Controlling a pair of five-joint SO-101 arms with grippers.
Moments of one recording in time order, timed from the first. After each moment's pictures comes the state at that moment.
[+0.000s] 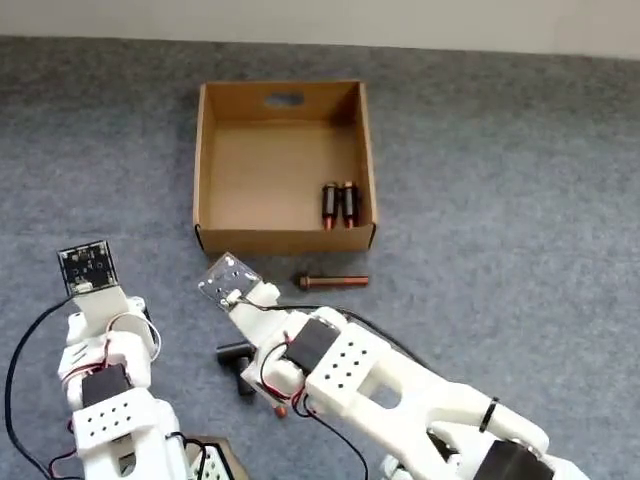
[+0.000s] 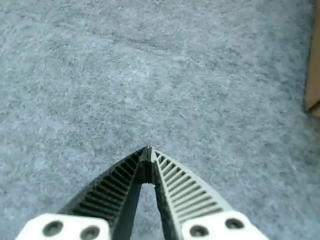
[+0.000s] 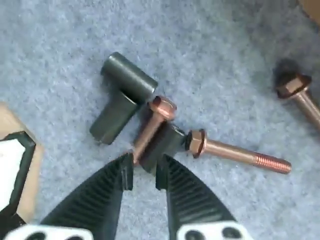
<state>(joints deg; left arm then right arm) -30.5 -75.5 95.1 32.9 -5.3 -60.6 -26.2 47.0 58.8 -3.6</state>
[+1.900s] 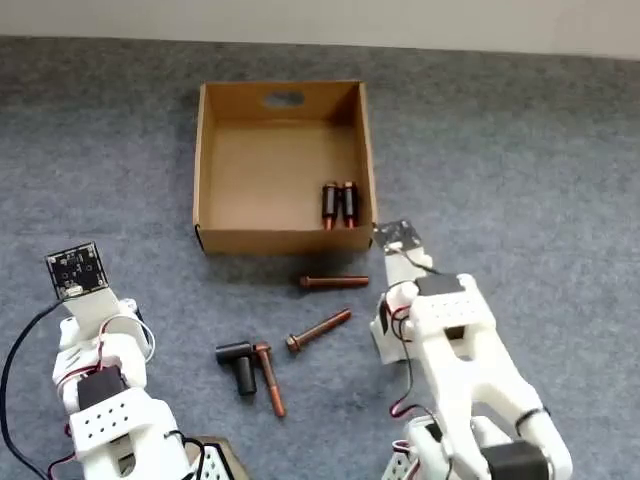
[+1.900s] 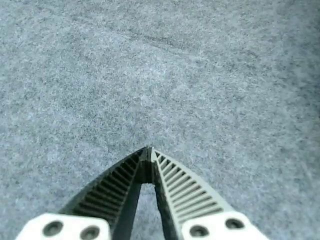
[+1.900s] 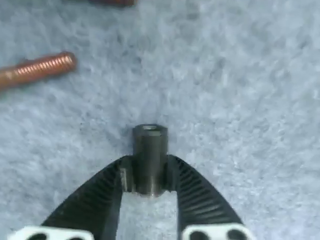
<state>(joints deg) -33.3 -75.5 95.1 32.9 -4.9 -14.9 -25.8 58.8 62.4 10.0</state>
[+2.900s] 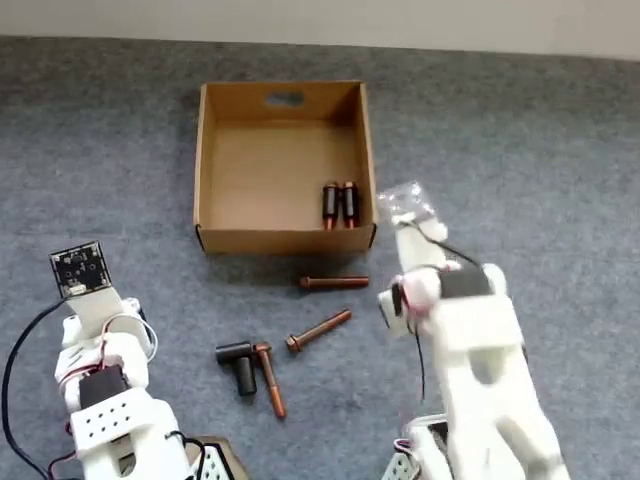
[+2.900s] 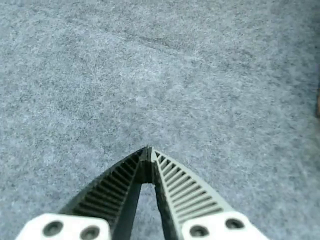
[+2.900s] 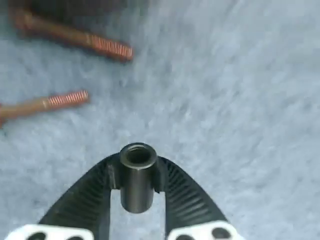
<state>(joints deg) -31.4 -75.5 95.1 32.9 -4.7 -14.4 -43.2 49.7 69.8 15.0</state>
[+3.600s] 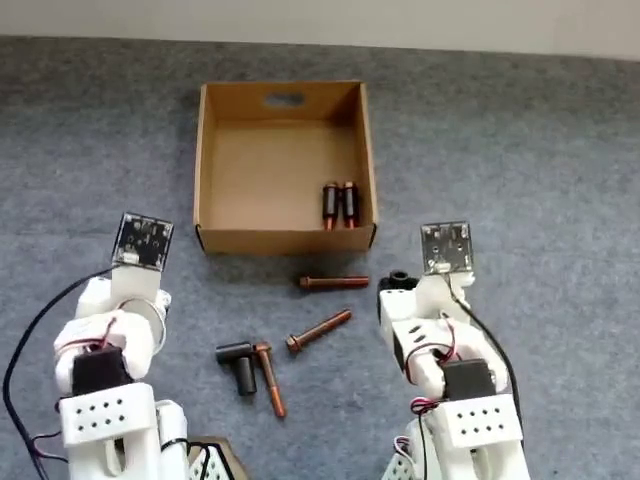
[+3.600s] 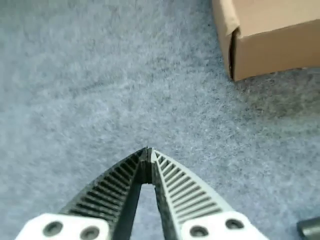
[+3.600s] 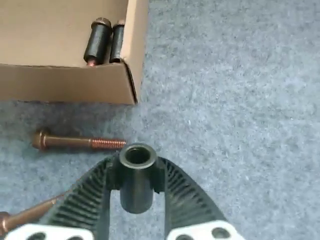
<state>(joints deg) -20.4 -74.3 74.8 56.8 -26.9 -14.5 -73.8 79.7 43.5 -0.9</state>
